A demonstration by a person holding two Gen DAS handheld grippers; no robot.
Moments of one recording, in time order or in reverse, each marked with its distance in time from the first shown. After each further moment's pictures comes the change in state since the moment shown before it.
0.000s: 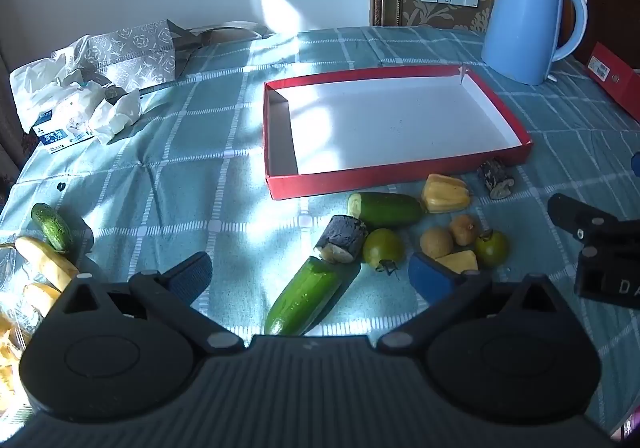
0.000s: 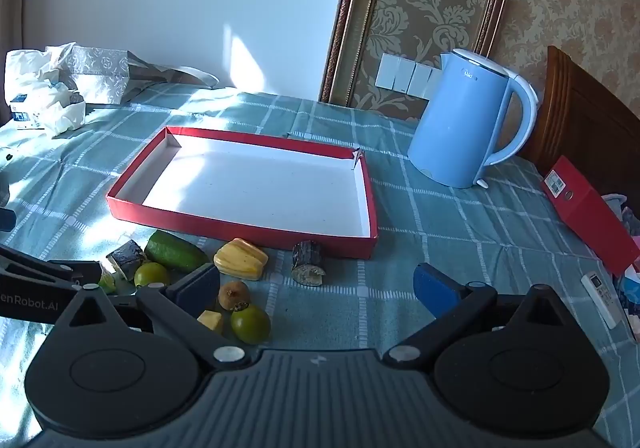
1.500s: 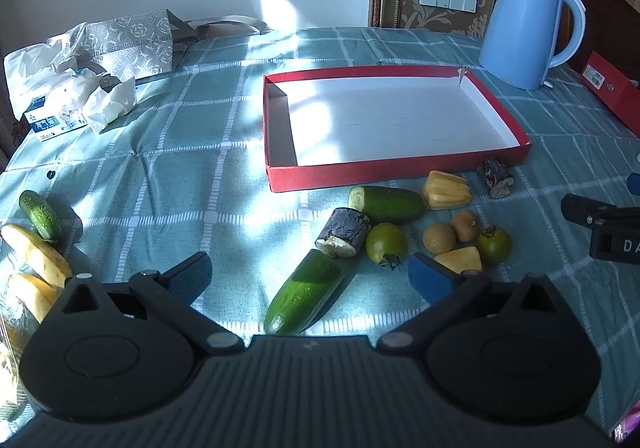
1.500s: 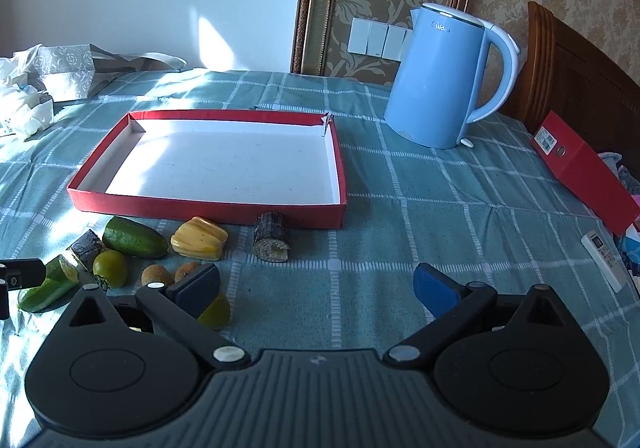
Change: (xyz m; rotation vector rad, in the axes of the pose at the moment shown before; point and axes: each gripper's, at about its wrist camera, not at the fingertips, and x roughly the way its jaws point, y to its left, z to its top) left arm 0.006 0.010 -0.011 -0.017 -0.027 -0.035; right arm 0.027 -0.034 -0.013 0.084 0.074 -0.019
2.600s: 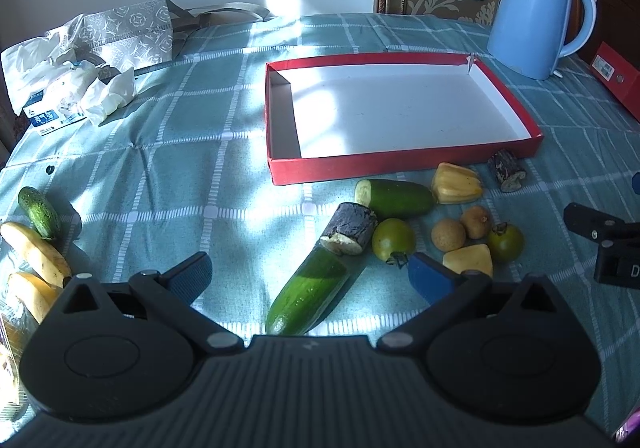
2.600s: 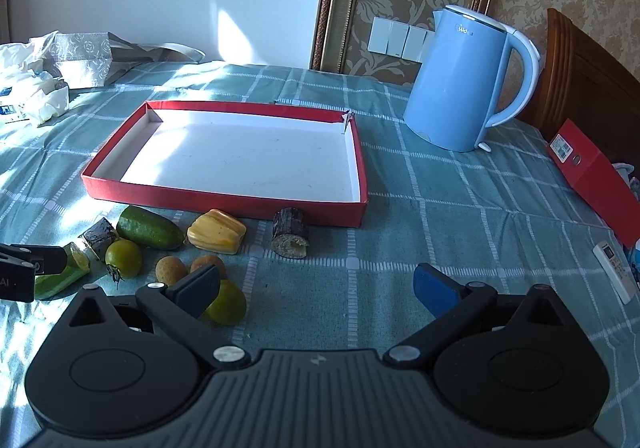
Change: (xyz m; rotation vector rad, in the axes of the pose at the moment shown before) left arm 0.013 0.000 0.005 0.000 0.043 0.018; right arm 0.002 0.010 0.000 -0.047 0.009 0.040
